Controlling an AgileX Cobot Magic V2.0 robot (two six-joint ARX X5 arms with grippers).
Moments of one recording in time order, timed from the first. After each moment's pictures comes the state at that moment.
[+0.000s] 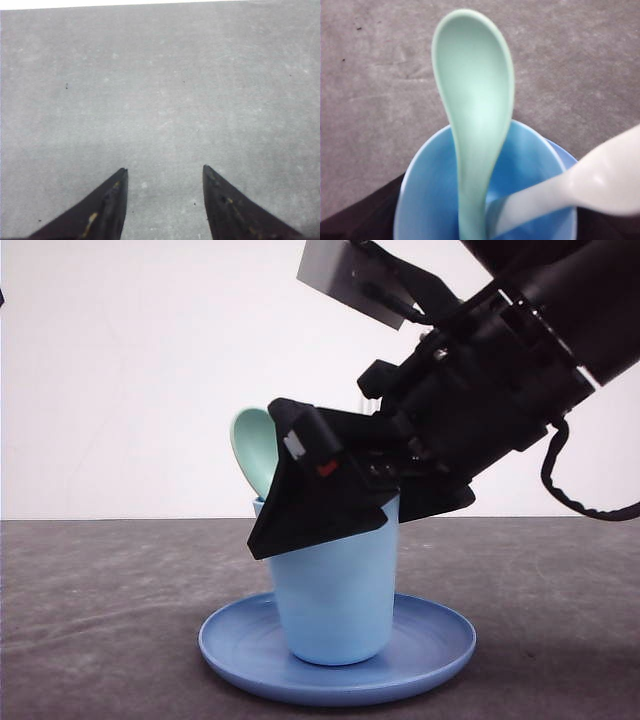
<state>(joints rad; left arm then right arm) -0.19 0.87 0.94 -0.61 -0.07 -0.04 0.96 1.37 0.50 0.31 0.00 0.04</state>
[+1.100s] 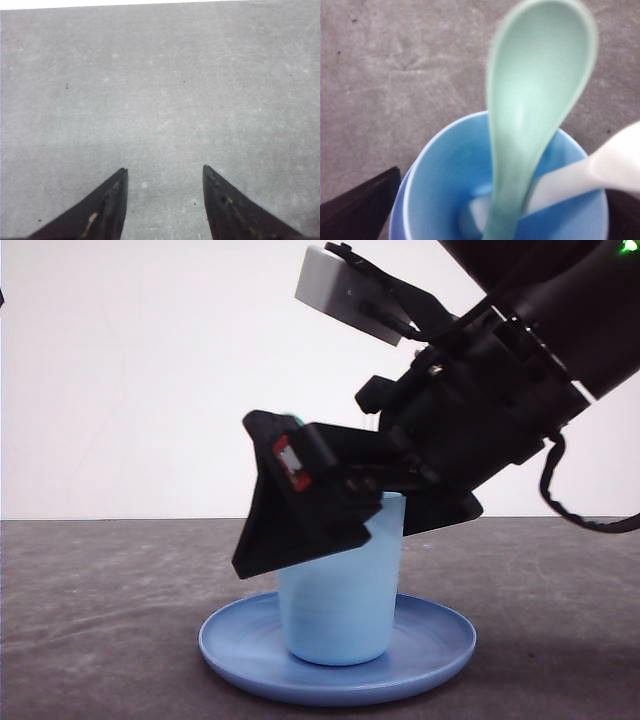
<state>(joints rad) -0.19 0.87 0.94 -0.61 -0.07 -0.04 0.95 1.35 0.50 0.27 -0.01 0.06</state>
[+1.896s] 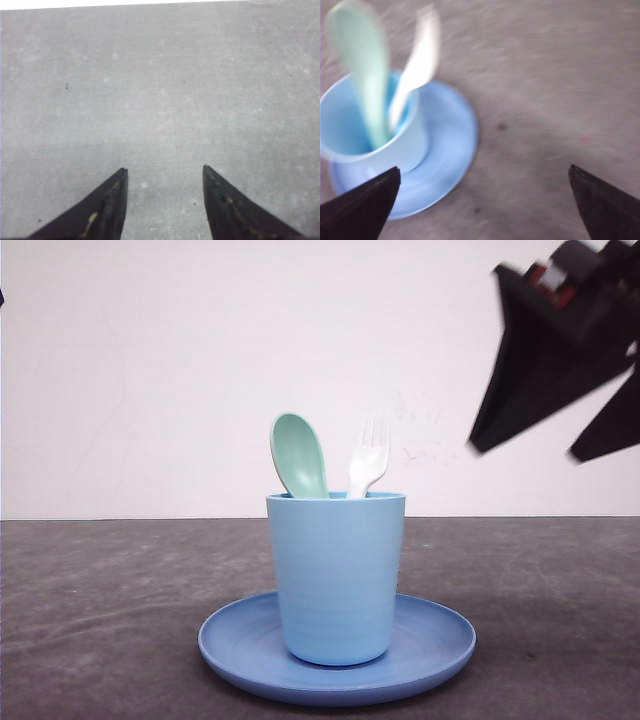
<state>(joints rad) -0.19 0.87 0.94 -0.61 -0.07 -0.04 0.69 0.79 0.53 -0.40 0.06 0.19</state>
